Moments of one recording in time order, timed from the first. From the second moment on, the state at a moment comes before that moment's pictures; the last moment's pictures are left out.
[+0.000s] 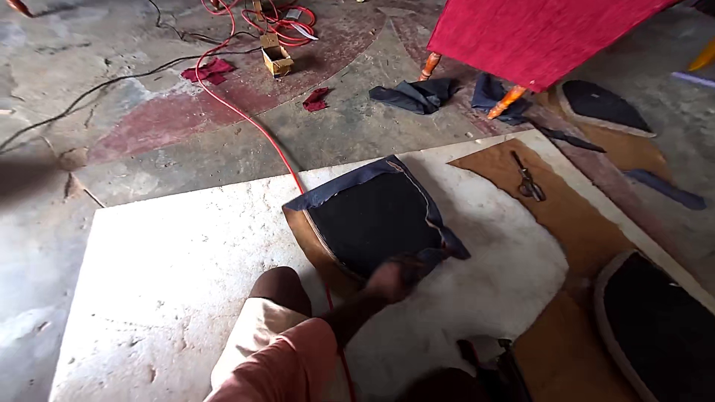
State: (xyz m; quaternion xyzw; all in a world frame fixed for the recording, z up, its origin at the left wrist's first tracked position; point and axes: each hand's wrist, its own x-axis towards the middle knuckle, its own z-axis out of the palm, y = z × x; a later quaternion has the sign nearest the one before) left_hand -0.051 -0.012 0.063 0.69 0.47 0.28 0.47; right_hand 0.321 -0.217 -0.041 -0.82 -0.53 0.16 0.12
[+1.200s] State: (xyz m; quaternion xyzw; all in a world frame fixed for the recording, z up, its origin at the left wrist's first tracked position) left_hand -0.040 -0.011 0.002 0.86 0.49 -0.01 0.13; right_hand 0.103 -0.080 -0.015 -0.79 -0.12 0.46 0.37
